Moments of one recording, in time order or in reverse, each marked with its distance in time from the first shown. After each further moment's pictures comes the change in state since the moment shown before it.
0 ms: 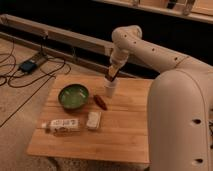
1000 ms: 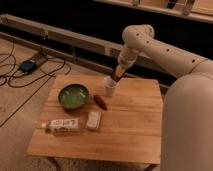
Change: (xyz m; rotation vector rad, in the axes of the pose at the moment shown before) arm 0.031 0.000 -0.029 -0.005 -0.026 -0.016
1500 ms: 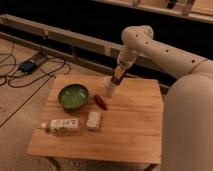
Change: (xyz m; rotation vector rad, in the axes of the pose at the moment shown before) arm -0.006 0.005 0.003 -0.001 0.001 -0.012
